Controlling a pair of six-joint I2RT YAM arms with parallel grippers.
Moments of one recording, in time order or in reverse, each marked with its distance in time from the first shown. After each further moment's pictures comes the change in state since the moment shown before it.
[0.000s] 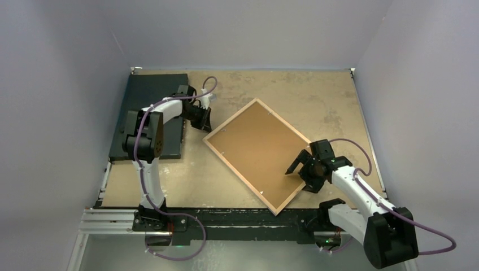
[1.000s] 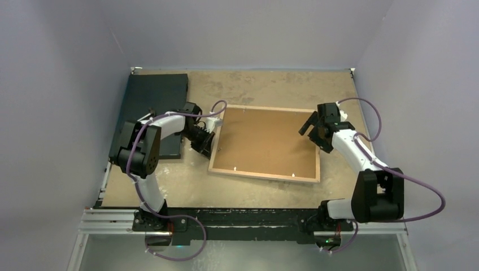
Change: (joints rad) left arm -0.109 -0.219 -0.305 -0.114 -0.010 0.139; right arm -0.153 0.344 0.415 0.128 0.310 -0.203
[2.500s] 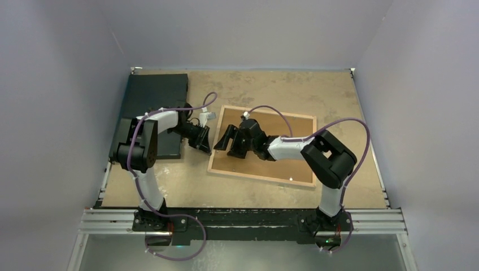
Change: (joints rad) left arm 0.116 0.058 0.043 -0.045 0.212 0.018; right arm 0.698 0.499 0.073 0.813 -0.368 0.366
